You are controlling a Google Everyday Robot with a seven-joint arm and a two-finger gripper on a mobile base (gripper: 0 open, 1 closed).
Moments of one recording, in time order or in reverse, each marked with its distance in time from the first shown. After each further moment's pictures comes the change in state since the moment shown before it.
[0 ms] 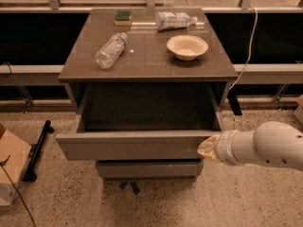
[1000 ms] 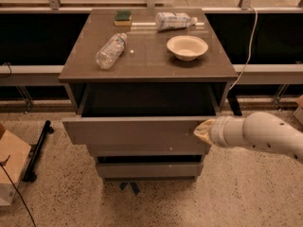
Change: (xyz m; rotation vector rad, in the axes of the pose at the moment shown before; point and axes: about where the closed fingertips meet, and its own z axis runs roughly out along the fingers) arm -0.014 -0.065 0.042 0.111 -0.072 0.012
